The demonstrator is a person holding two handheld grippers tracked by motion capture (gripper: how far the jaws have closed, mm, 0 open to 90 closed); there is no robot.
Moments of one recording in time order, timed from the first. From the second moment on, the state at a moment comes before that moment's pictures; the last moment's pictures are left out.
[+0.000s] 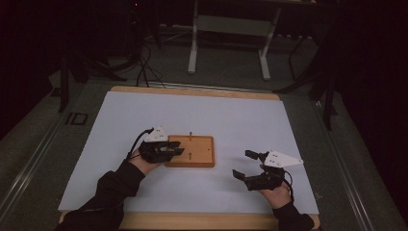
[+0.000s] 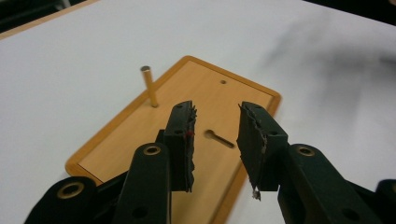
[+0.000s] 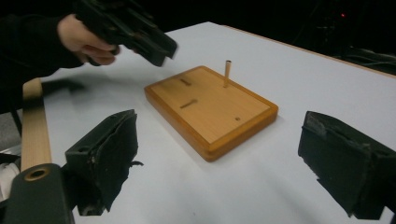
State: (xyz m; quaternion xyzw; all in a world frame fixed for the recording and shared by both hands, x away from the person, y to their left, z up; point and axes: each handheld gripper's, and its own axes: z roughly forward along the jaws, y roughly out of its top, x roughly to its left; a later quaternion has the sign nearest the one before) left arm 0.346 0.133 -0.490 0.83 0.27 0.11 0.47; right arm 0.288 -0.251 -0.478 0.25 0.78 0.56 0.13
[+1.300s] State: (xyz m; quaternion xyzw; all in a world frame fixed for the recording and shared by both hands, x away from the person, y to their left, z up) left arm 0.423 0.098 -0.510 0.85 0.29 0.11 0.43; right arm 0.299 -0.222 -0.484 0.22 0.81 0.53 0.11
